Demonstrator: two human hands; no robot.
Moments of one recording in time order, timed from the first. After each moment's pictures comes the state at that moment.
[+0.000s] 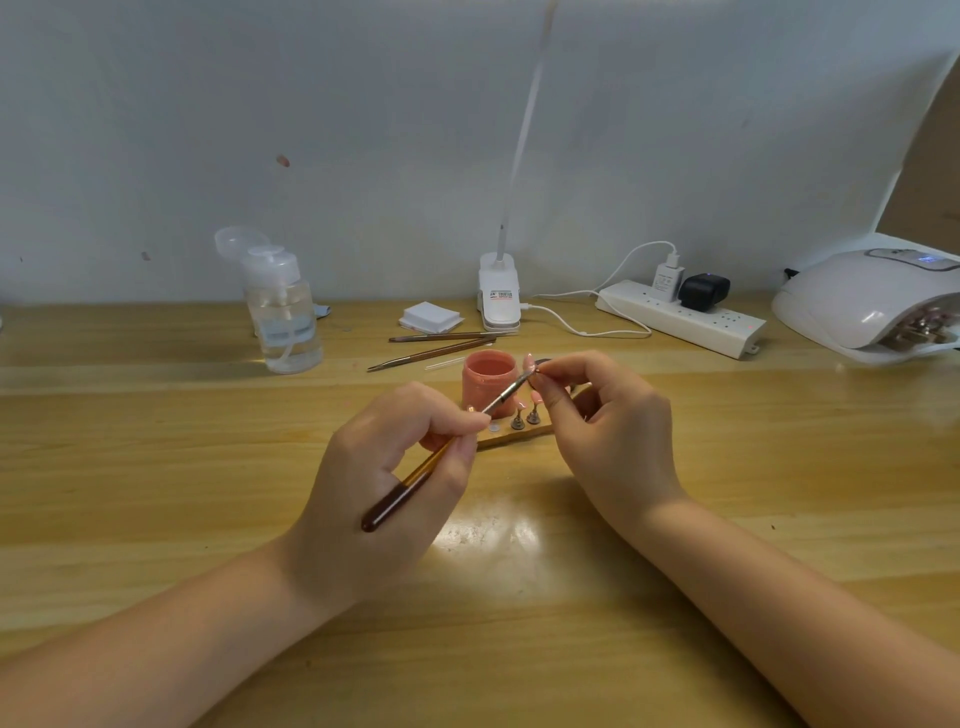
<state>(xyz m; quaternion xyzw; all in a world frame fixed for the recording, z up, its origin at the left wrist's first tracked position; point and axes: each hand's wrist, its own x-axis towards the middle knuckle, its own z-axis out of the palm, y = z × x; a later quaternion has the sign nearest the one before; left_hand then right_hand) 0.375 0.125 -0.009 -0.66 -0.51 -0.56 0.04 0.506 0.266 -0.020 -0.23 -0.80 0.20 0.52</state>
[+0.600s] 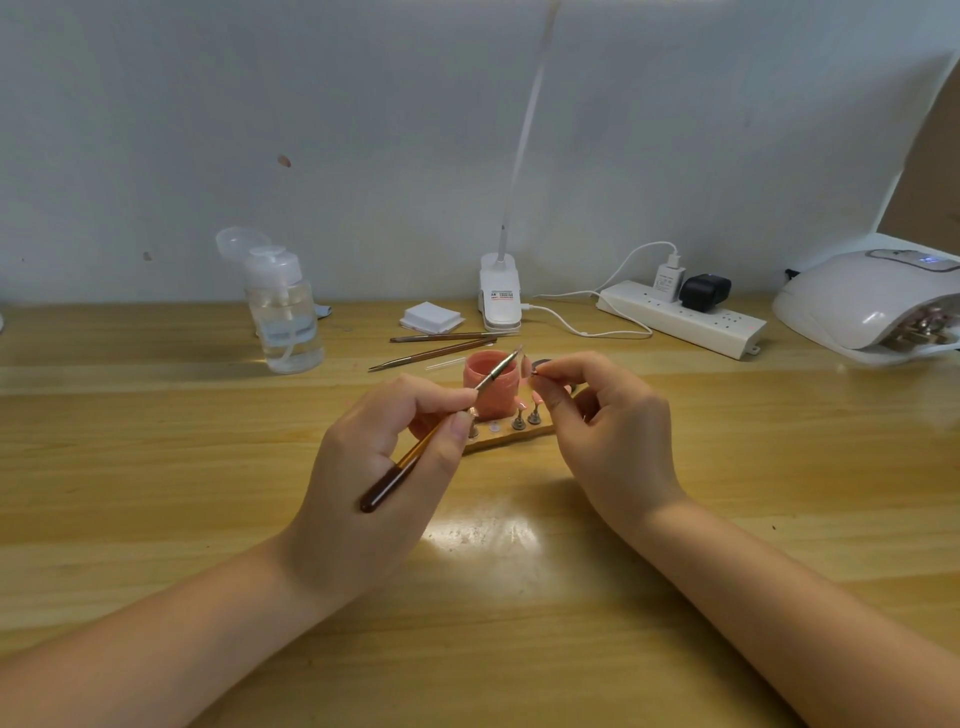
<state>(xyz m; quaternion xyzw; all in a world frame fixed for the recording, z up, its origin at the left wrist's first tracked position) 0.375 0.124 -0.008 -0.62 -0.53 -0.58 0.03 0.506 0.266 -0.020 -0.22 -0.81 0.18 0.52</state>
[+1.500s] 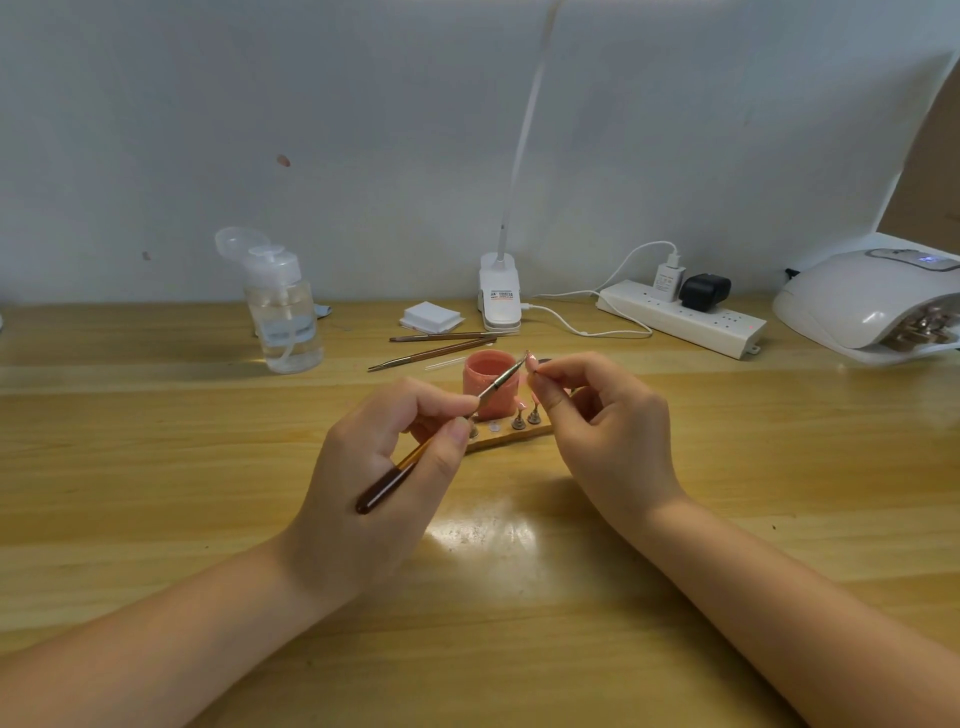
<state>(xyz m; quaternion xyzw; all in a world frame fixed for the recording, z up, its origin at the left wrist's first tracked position) 0.376 0.123 -0.007 -0.60 -0.53 -0.59 -0.02 0.505 0.265 -0.021 -0.22 -0.79 0.25 0.52</state>
